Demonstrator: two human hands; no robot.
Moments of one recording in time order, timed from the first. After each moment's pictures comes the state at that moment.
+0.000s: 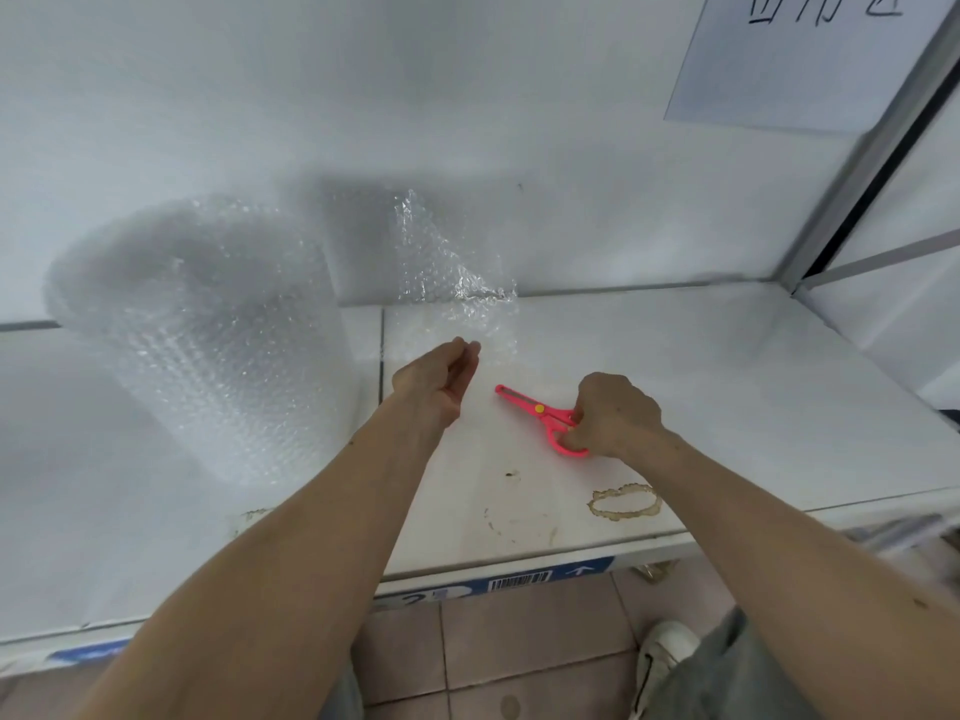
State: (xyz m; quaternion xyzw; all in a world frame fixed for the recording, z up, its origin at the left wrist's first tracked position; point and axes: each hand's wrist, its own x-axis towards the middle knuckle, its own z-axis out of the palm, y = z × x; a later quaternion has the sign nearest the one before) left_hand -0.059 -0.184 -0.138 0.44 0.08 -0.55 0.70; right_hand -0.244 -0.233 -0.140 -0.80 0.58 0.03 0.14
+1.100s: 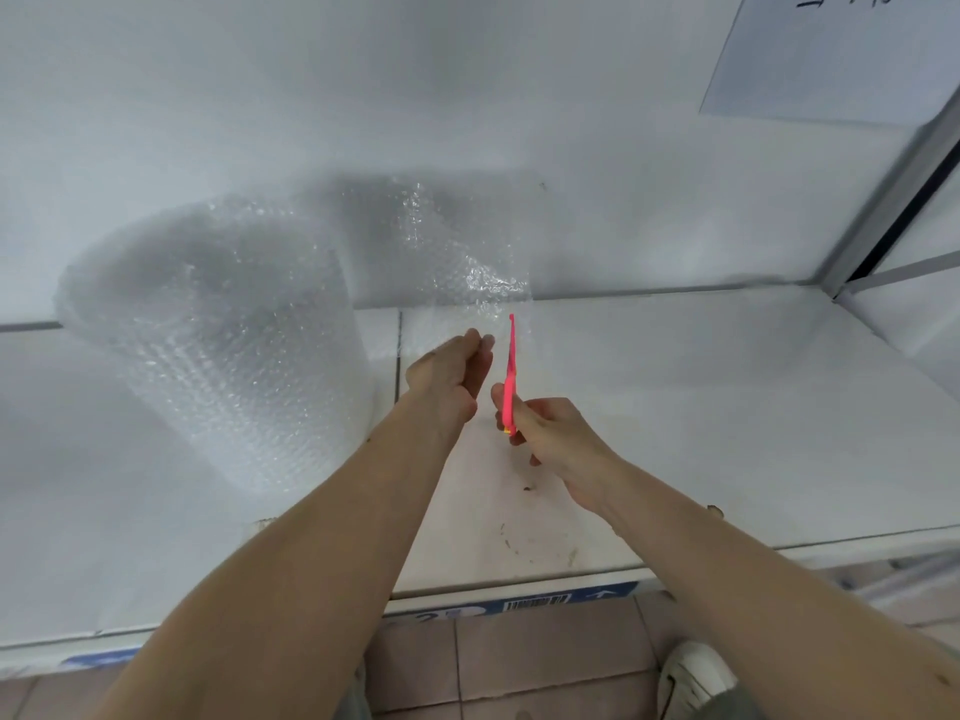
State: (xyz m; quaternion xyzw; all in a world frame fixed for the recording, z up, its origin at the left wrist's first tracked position) left_hand -0.055 -0.196 -0.131 0.47 0.09 -0.51 0.71; right_hand -0.192 -0.192 -0.153 -0.63 0.46 -0.19 0.59
